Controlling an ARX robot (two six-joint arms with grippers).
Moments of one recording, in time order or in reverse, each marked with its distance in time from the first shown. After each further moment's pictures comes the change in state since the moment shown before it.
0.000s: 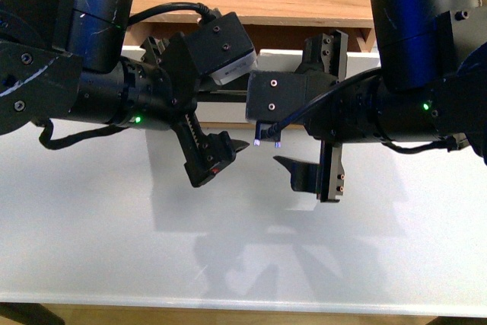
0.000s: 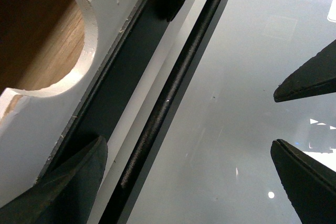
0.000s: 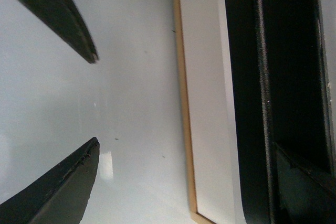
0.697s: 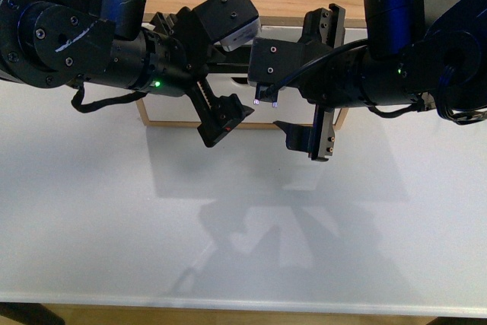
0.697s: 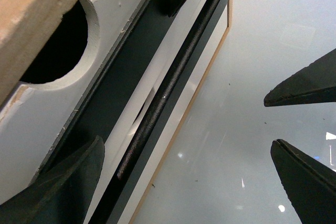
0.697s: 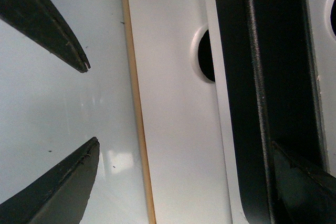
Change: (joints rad) left arm 0.018 0.098 0.185 -0.046 -0.019 -0.028; right arm -0.035 0.106 0.175 -0.011 0.014 -0.003
